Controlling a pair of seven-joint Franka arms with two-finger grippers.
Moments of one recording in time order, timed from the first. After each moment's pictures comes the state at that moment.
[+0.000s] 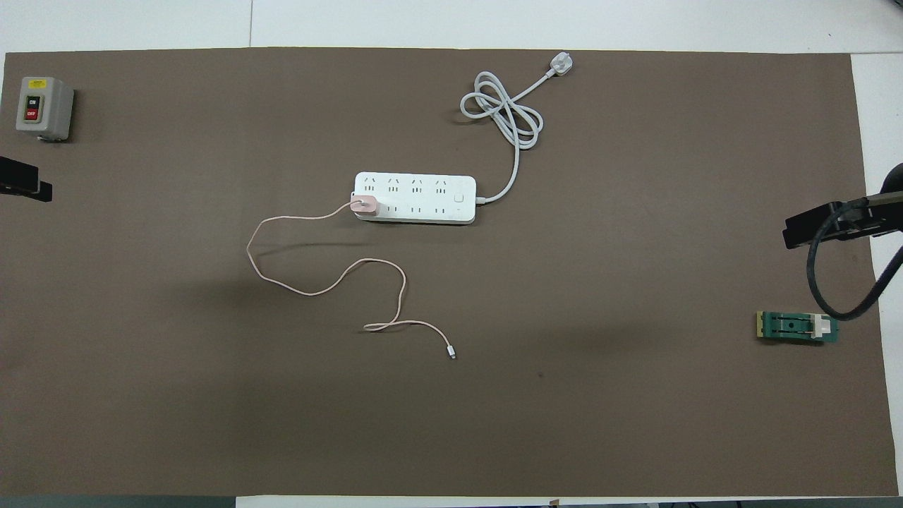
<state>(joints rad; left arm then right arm) 0.11 0.10 0.00 -1.53 -0.02 1.62 0.13 -0.01 -0.02 0.02 -1.58 -0.04 1.48 -0.10</state>
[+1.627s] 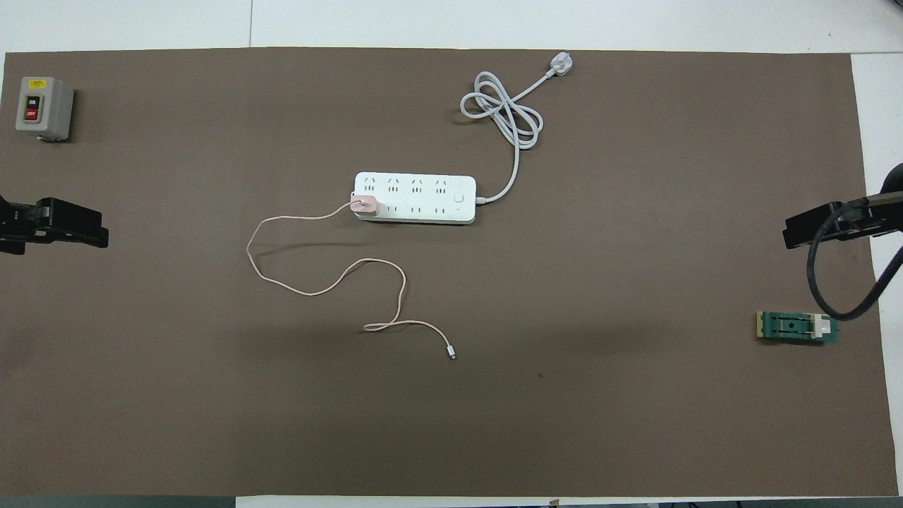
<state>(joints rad) -0.10 -0.06 0.04 -1.64 -0.01 1.53 -0.06 -0.01 -0.02 0.02 -1.58 -0.04 1.48 -0.10</state>
